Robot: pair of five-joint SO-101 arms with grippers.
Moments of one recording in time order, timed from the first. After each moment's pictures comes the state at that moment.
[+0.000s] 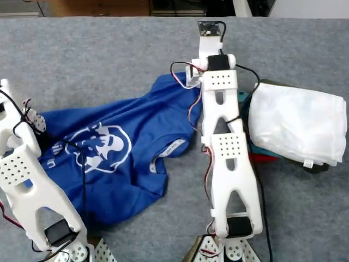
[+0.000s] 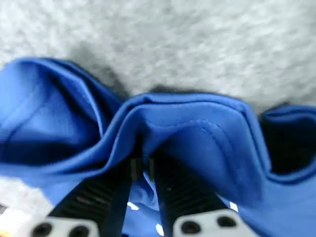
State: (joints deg) left arm -36.4 45.6 -29.7 99.7 23.9; right arm -8.7 78.6 -93.1 90.8 -10.8
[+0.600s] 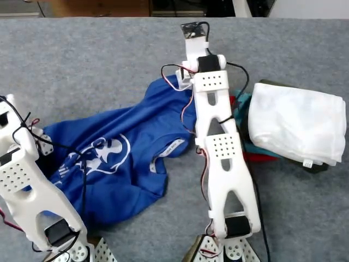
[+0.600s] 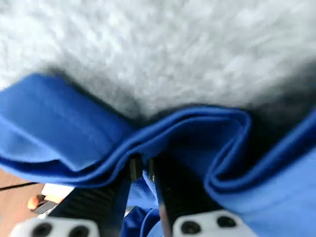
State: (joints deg) left arm -37.2 39.2 -8.2 99.7 13.2; right arm -12.4 78.6 -93.1 90.8 -2.9
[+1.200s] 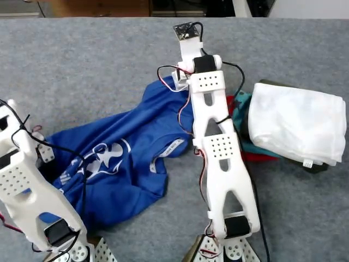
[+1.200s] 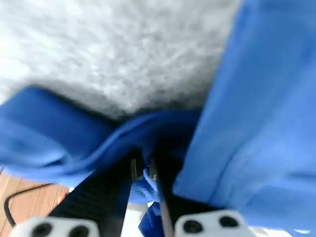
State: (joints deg) left arm -37.8 33.5 -4.0 100.2 3.2; right arm -13.5 78.6 -93.1 90.8 -1.8
